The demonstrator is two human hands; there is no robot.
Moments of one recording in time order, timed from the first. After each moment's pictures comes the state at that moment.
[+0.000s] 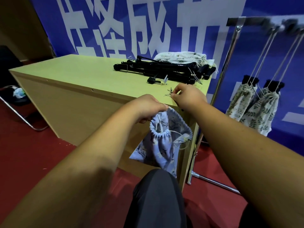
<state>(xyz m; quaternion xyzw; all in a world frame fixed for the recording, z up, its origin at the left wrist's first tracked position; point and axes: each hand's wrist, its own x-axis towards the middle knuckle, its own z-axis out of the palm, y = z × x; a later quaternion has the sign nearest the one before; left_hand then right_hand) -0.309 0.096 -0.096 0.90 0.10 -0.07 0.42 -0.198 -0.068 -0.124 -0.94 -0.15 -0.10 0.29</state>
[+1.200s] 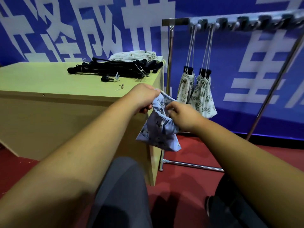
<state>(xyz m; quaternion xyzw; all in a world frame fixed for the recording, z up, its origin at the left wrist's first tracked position) -0.319 -0.076 -0.090 0.86 0.04 0.00 0.51 -0.314 -0.257 -0.164 -0.94 -0.18 -0.05 0.30</state>
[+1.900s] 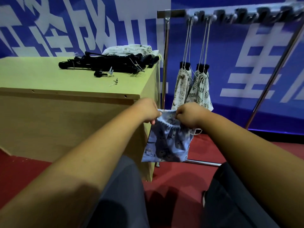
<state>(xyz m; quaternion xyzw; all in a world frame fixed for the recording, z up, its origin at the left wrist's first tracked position) -0.317 -0.092 -0.136 0.97 0.00 -0.09 0.22 -0.299 -0.288 -0.166 -0.98 -0.12 0.06 0.13</state>
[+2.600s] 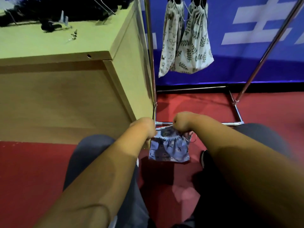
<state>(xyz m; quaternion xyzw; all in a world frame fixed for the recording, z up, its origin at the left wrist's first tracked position) -0.291 -0.108 -0.372 0.95 -0.02 -0.32 0.01 -0.281 -0.298 -0.377 -0.93 -0.09 0.33 0.10</state>
